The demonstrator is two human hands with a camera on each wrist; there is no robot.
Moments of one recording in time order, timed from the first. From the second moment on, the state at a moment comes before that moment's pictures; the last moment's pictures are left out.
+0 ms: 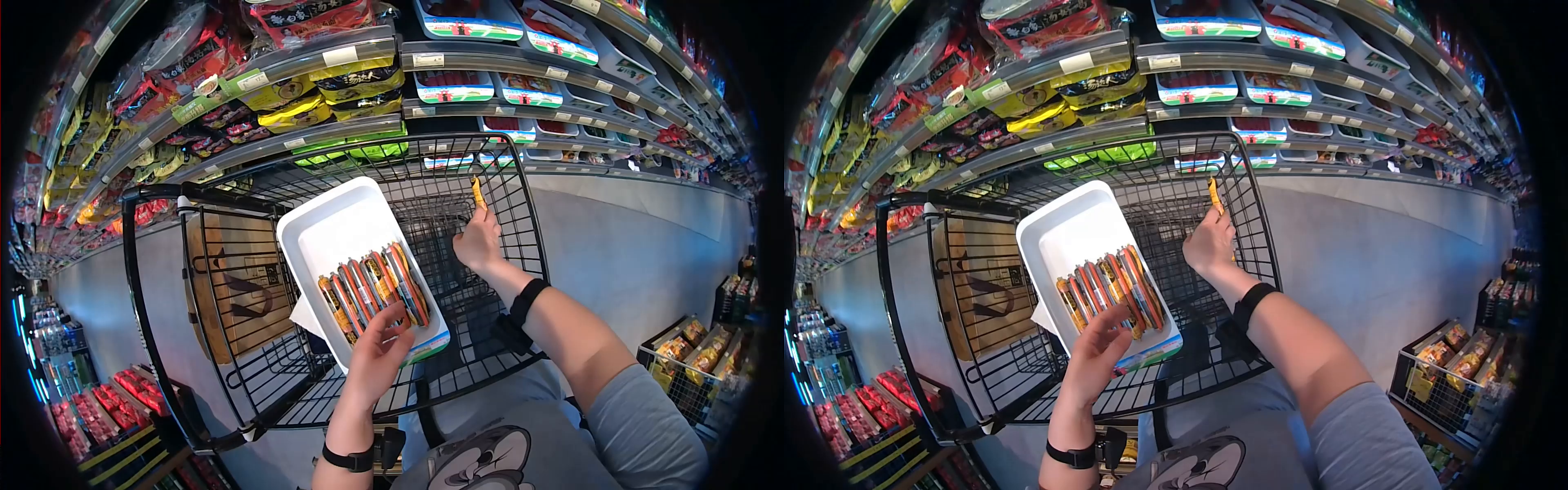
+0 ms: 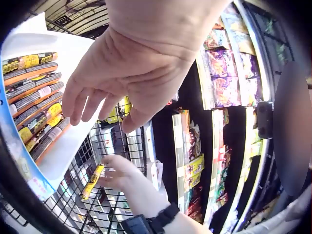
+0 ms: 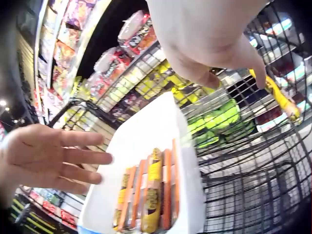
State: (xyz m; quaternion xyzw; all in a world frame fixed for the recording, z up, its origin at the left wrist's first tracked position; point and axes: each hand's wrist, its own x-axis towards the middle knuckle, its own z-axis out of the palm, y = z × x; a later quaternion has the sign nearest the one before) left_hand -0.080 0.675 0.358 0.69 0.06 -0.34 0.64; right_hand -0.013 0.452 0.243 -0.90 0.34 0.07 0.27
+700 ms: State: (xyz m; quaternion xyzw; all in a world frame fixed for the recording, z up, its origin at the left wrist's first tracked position) left_hand -0.078 0.656 0.357 0.71 0.08 -0.26 0.65; right_hand -0.033 0.478 0.323 -0.58 0.15 0.36 0.72
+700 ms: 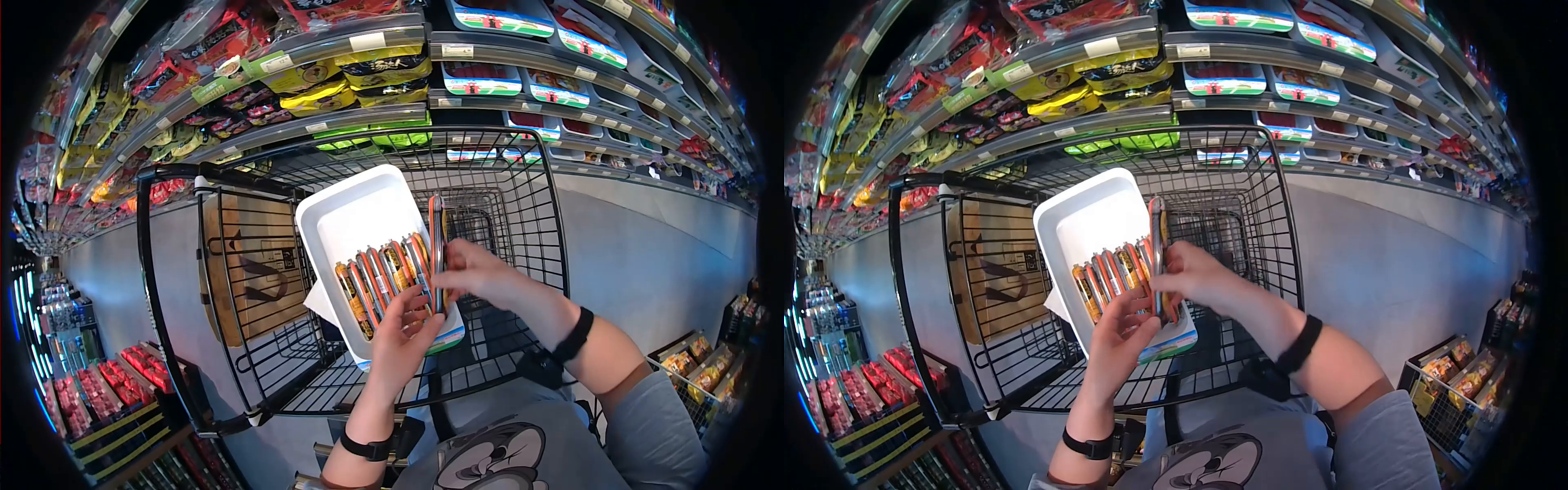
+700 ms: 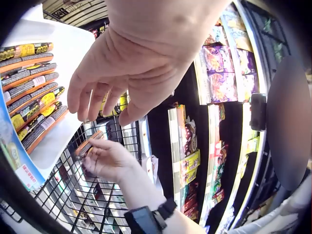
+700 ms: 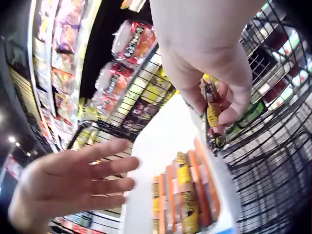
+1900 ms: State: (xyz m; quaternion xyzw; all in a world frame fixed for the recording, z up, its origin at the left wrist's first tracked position) left_hand -0.092 0.662 0.374 0.74 0.06 -0.15 0.65; right_hand -0.045 0.464 0.367 -0.51 0.09 0.26 0.81
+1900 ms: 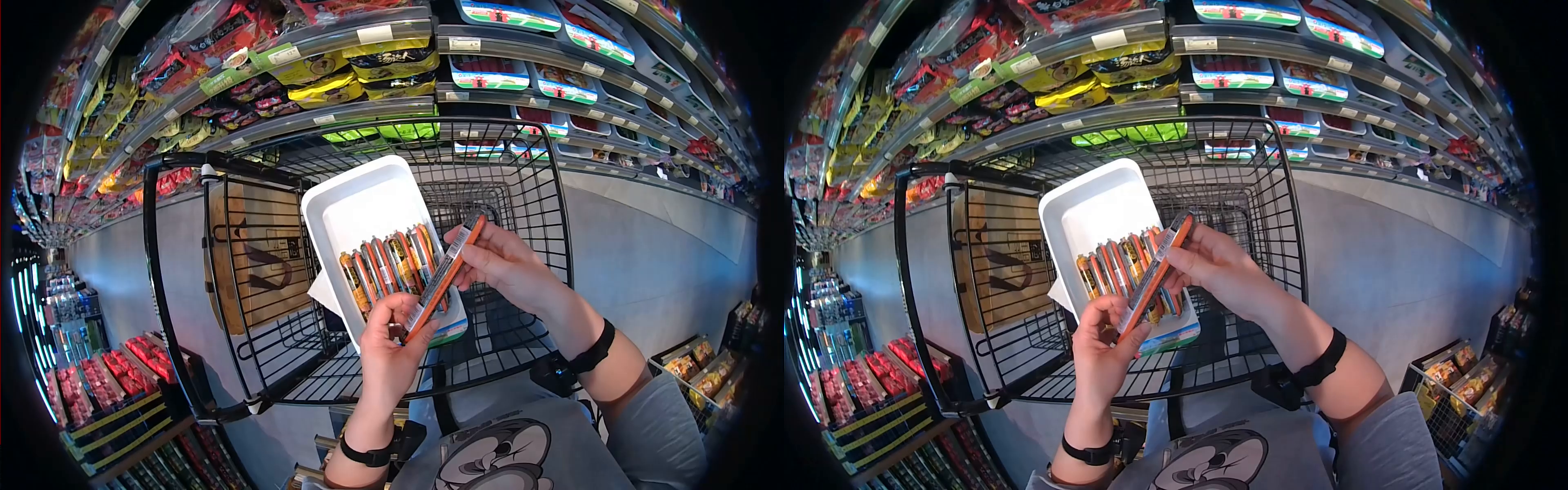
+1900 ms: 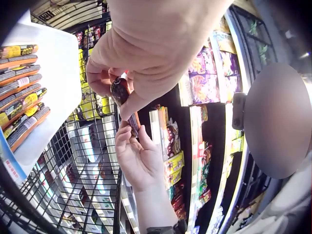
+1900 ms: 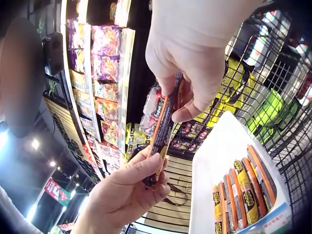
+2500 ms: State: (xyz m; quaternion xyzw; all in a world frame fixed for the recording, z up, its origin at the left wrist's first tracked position) left_hand -0.099 0.660 0.368 0.60 0.08 -0.29 0.74; right_hand -0.033 0.487 0.374 -0.60 -0.02 0.29 0.75
